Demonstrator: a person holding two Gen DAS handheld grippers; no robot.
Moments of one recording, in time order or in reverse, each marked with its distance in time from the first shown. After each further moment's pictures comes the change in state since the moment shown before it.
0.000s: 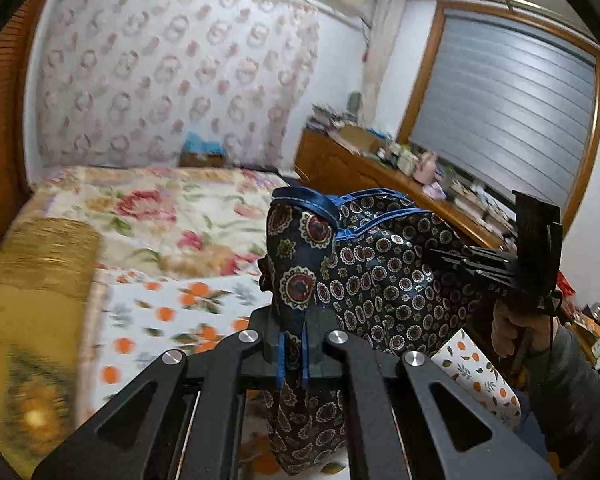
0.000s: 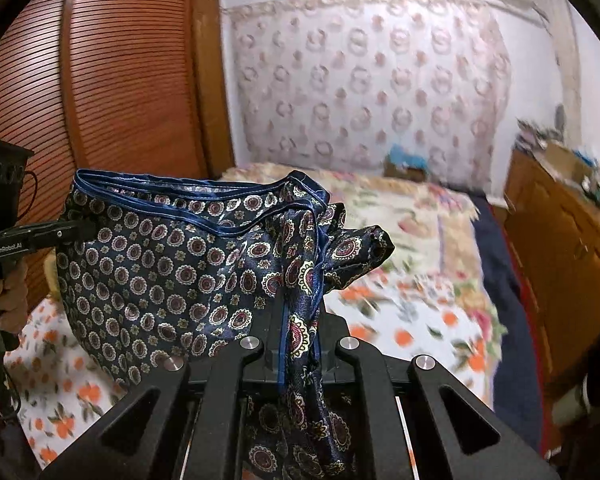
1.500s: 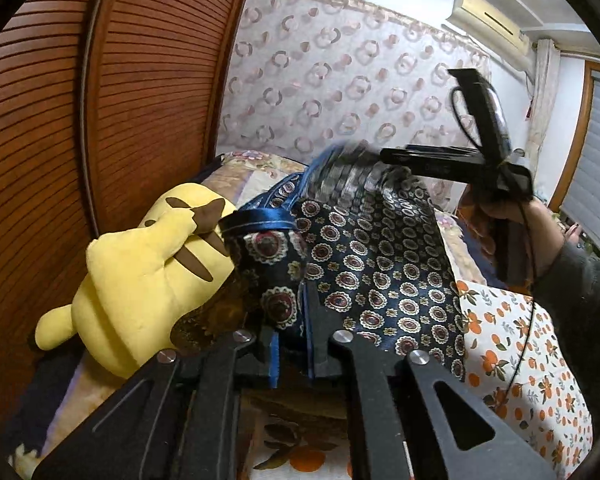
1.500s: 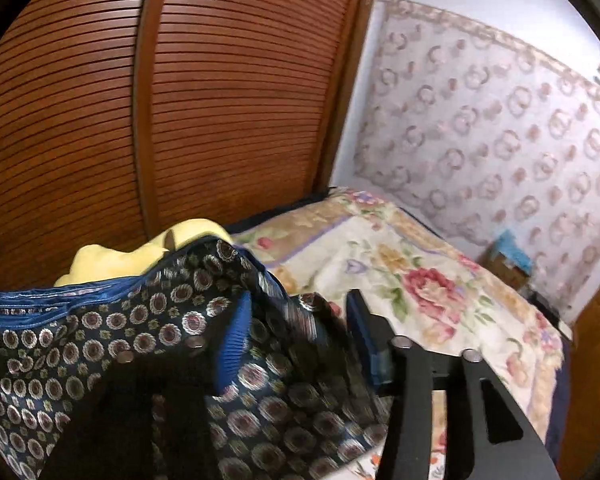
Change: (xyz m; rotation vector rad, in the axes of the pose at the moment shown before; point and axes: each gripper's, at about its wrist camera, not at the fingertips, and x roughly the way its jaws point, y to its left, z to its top) left arm -0.106 0.182 -0.087 -0.264 -0.097 0.533; right arm 0.358 0.196 0.163 -0.381 0.024 0.169
